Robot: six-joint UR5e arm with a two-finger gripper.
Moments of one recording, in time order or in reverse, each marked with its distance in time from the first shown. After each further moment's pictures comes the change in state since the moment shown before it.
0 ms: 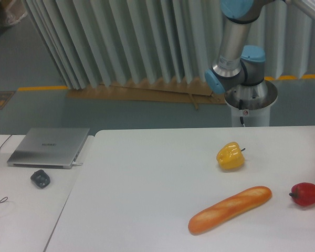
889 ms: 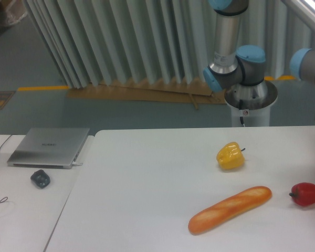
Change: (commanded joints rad) arm -0.159 0.101 -0.146 -0.103 0.000 -0.031
